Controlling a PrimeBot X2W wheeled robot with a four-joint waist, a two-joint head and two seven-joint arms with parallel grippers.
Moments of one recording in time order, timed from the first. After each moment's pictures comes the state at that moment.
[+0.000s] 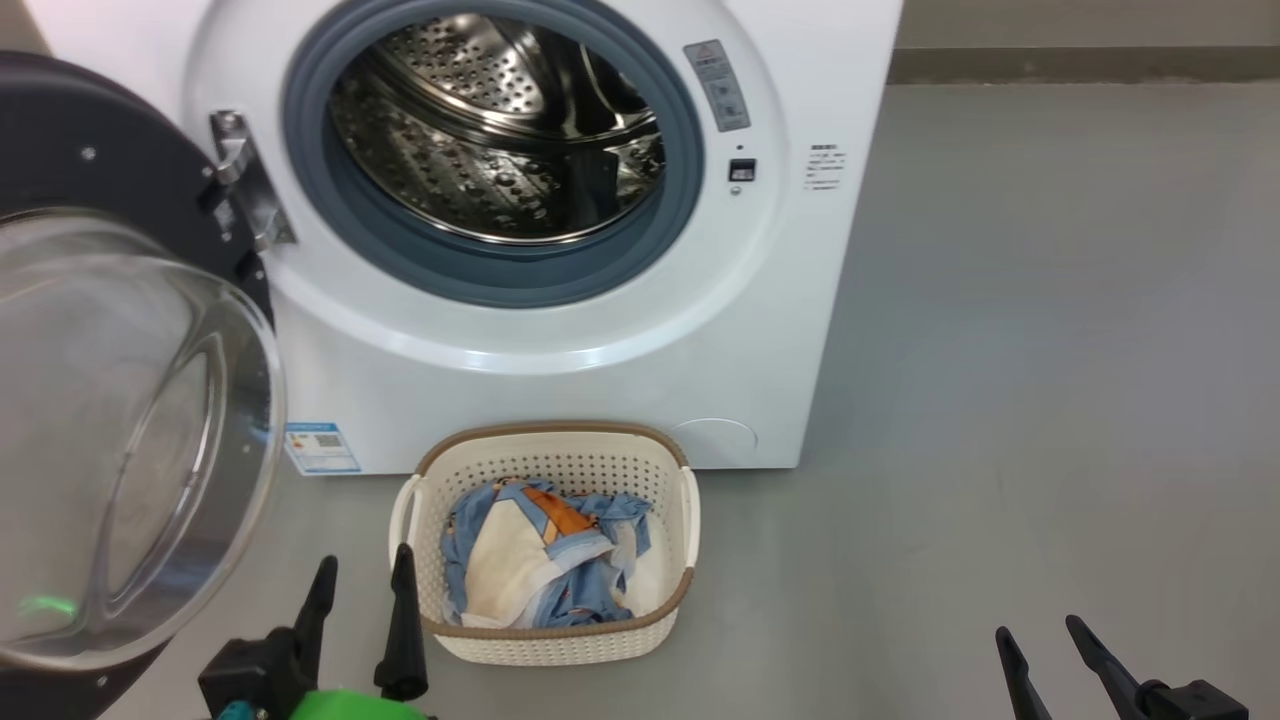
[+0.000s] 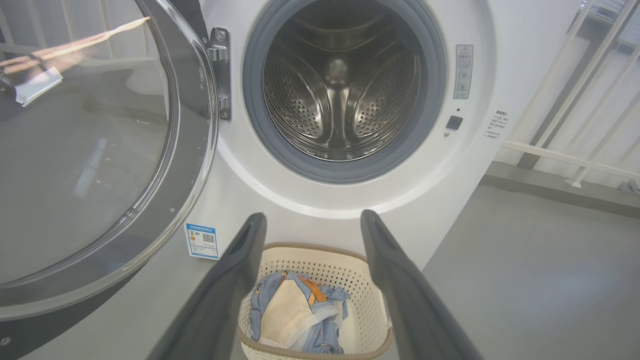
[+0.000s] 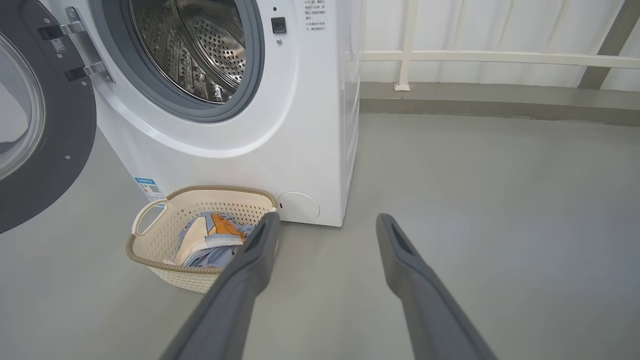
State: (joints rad) left arm -0.01 0.05 -0.19 0.14 -0.37 0.05 -0.21; right arm 0.14 -0.16 -0.02 0.20 0.20 0.13 -0.25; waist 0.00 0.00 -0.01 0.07
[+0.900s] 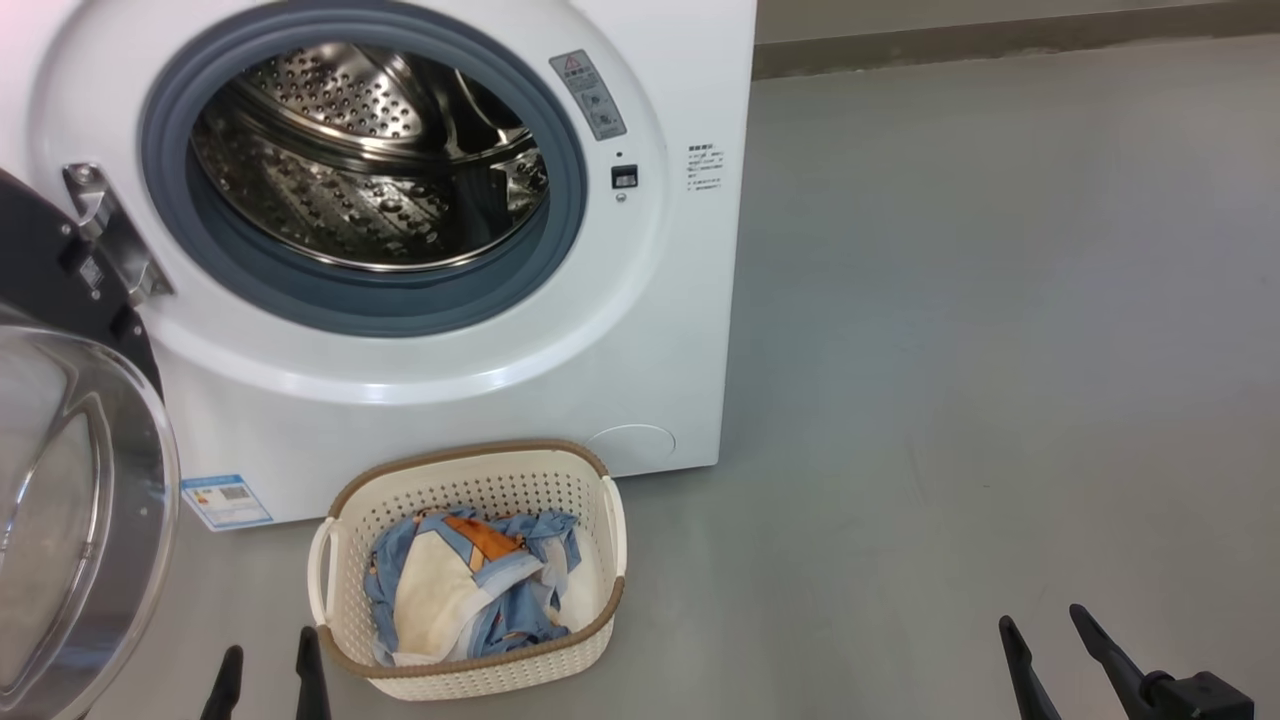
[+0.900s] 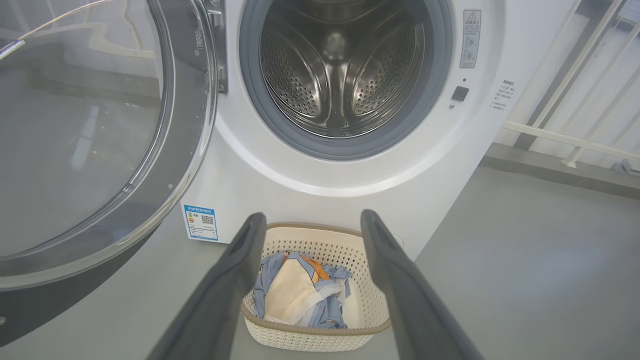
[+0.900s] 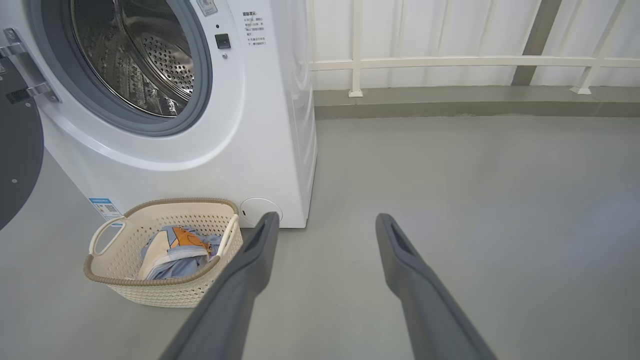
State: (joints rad) left arm 0.12 0.05 0.00 0.15 -0.34 -0.06 -0.25; right arm 0.13 -0.16 -0.02 0.19 0.20 0.13 -0.25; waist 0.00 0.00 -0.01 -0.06
